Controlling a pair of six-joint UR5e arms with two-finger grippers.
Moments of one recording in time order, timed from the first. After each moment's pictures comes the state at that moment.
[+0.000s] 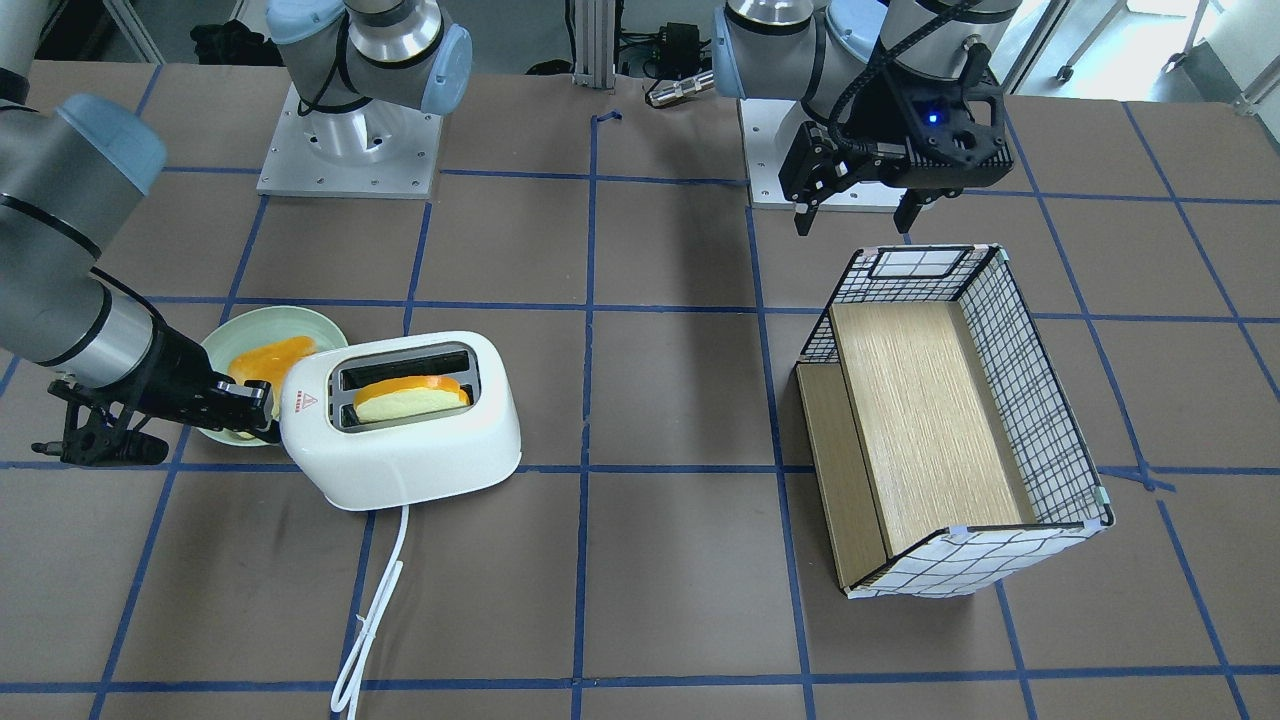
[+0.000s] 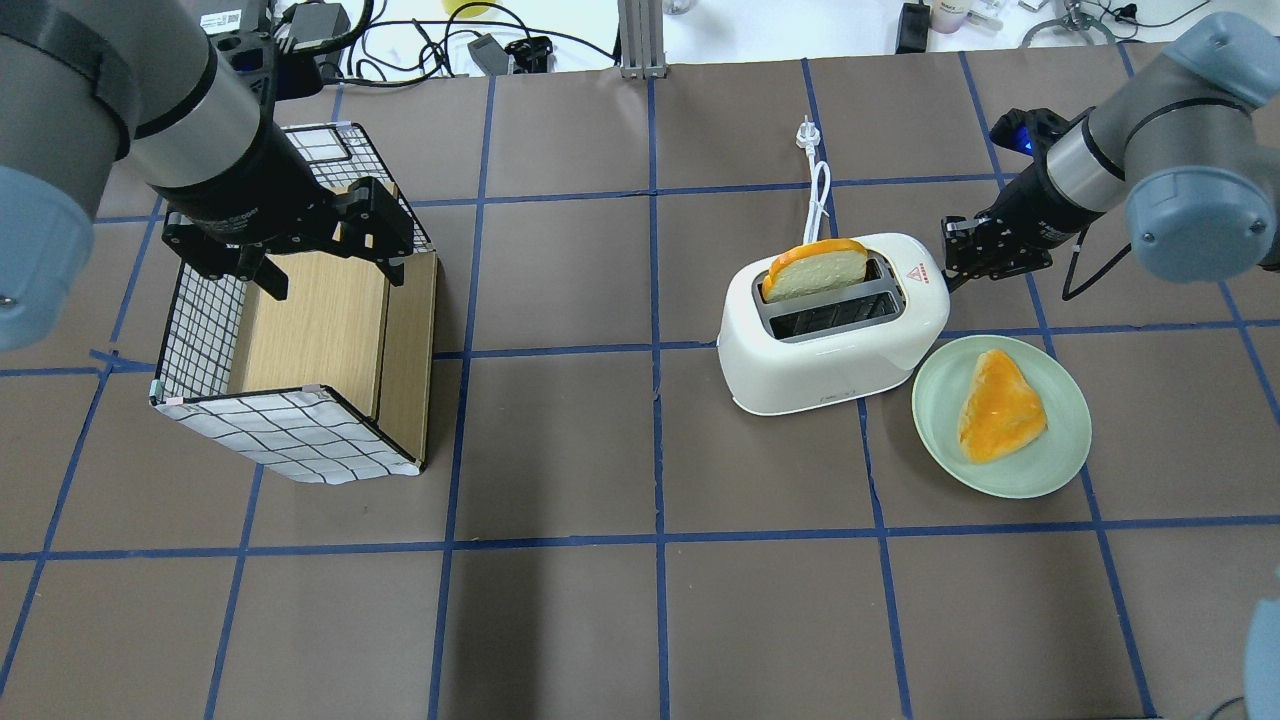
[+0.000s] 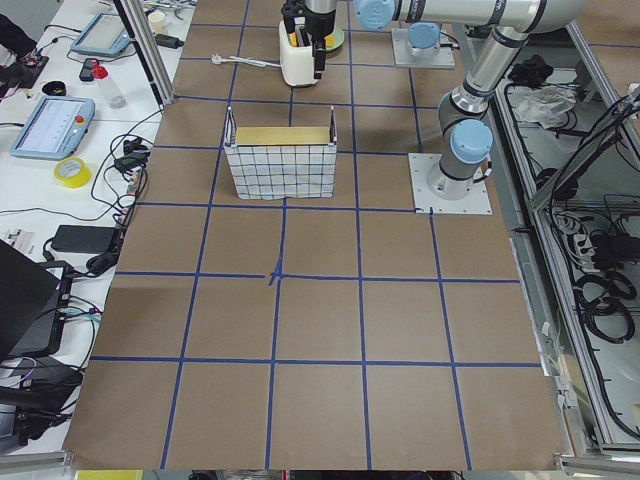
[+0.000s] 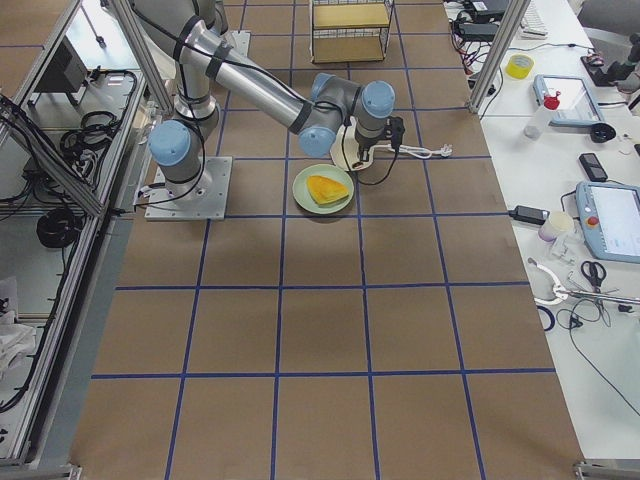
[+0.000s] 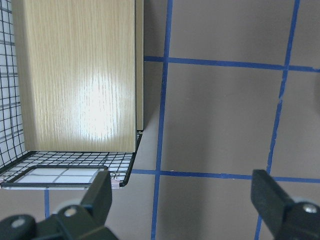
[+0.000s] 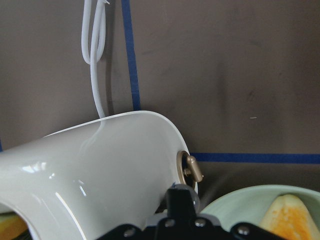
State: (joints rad) left arm -1.58 -1.46 -1.67 -1.53 1.56 -0.10; right arm 1.26 -1.32 1.83 -1.98 -1.25 -0.25
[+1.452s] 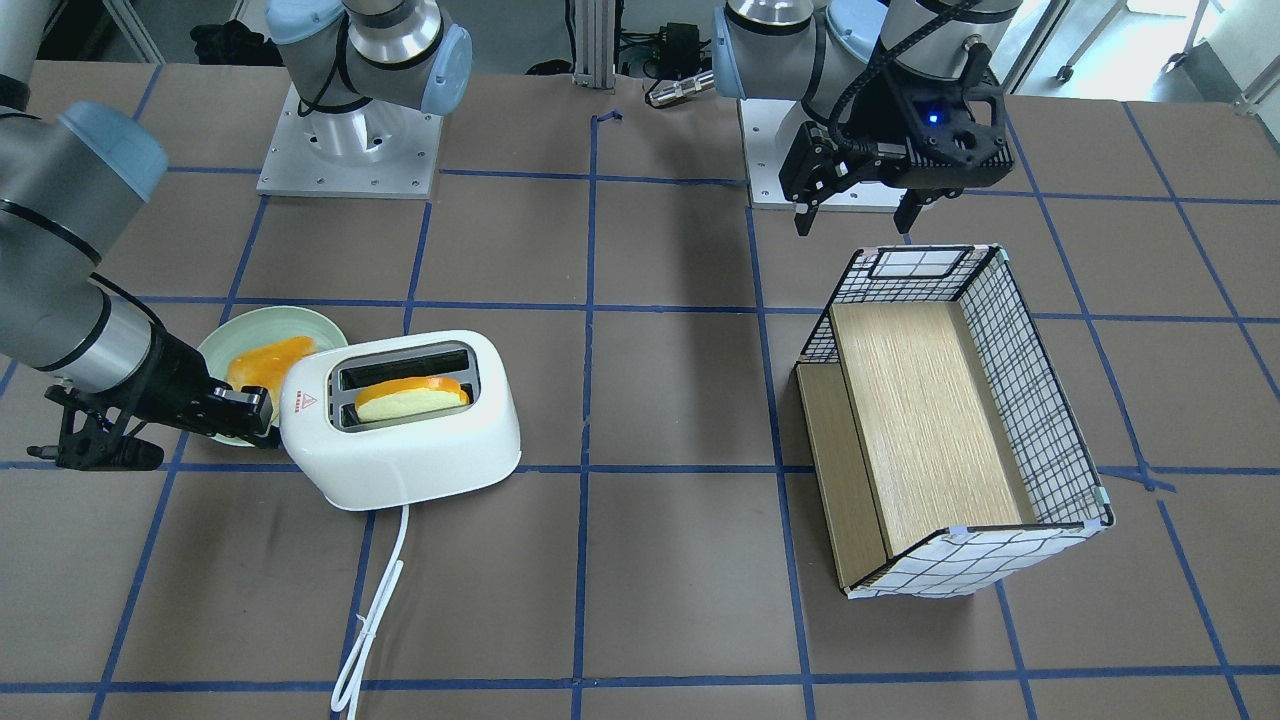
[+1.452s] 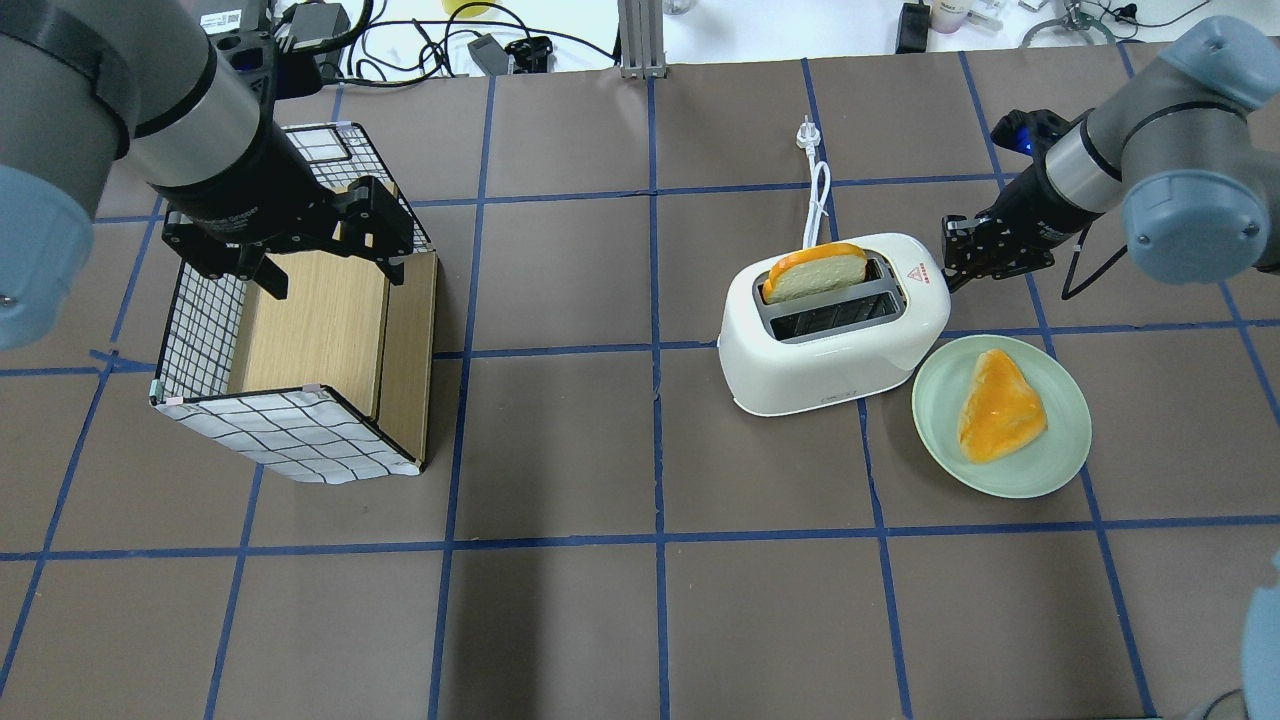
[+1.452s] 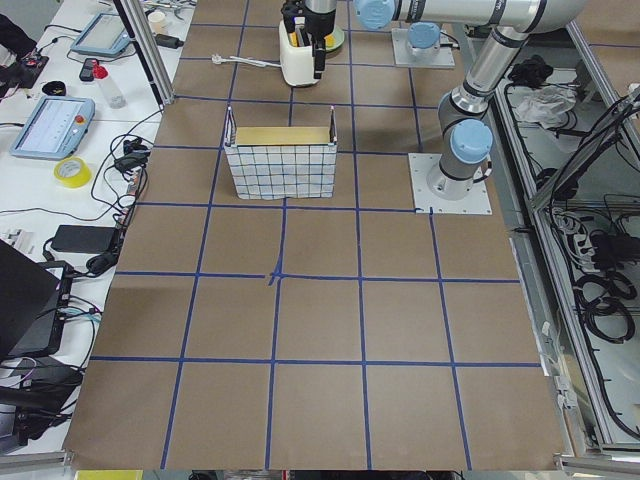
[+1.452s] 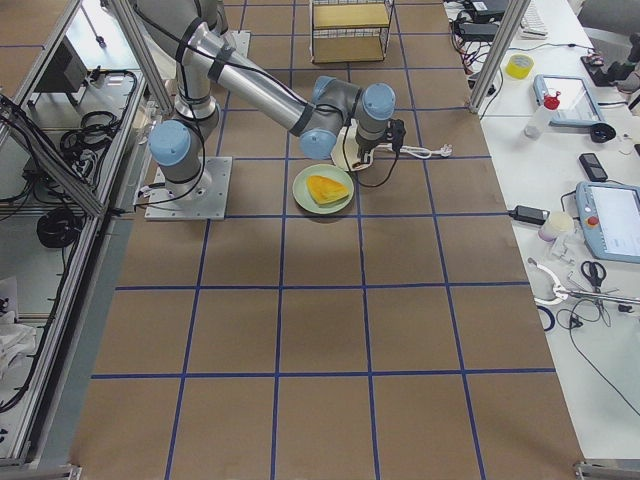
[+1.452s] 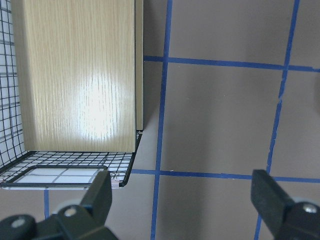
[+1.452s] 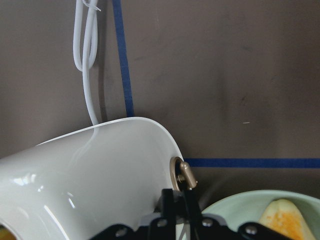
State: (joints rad) left arm -1.58 -1.46 -1.67 -1.53 1.56 -0.10; right arm 1.25 -1.32 1.83 -2.00 -1.27 -0.23
